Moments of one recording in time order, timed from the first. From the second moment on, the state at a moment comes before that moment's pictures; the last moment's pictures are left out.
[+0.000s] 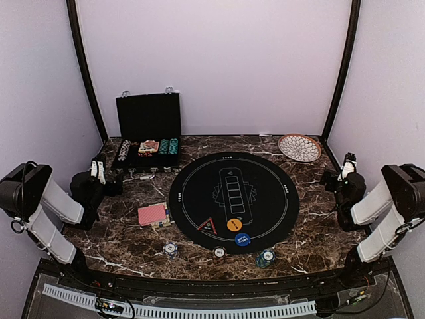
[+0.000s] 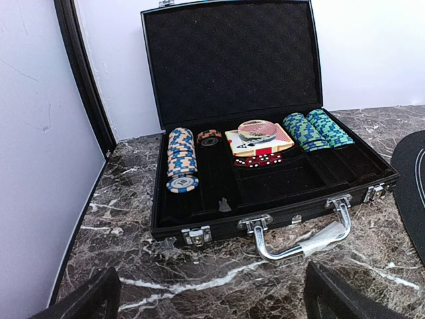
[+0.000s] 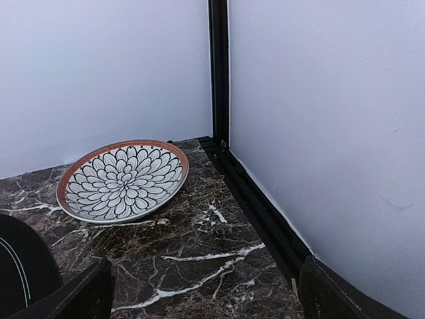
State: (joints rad) left arm -0.03 1.57 0.24 1.16 -0.02 0.11; right arm 0.03 1.54 0.20 1.23 0.30 0.07
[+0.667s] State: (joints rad) left arm -0.02 1.53 0.25 1.11 -0.04 0.10; right arm 0.03 1.51 0.19 1.26 0.35 0.07
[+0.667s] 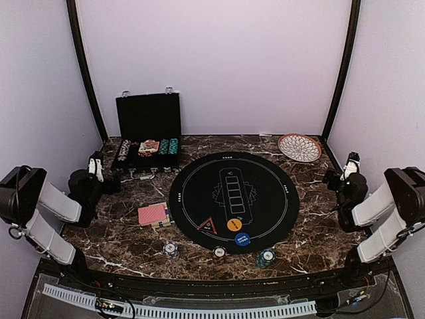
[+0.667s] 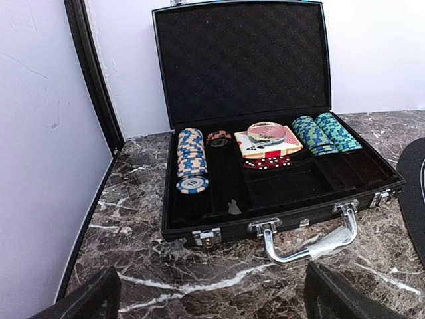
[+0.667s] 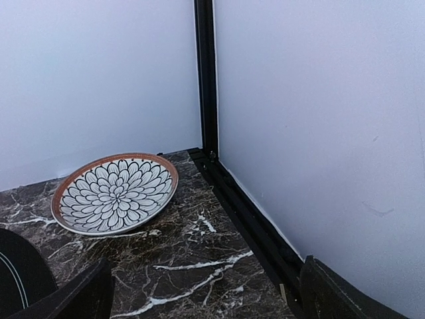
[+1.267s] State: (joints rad) left arm -0.01 1.24 0.73 0.13 0.09 0.13; right arm 0.05 1.06 0.64 0.36 0.27 0.28
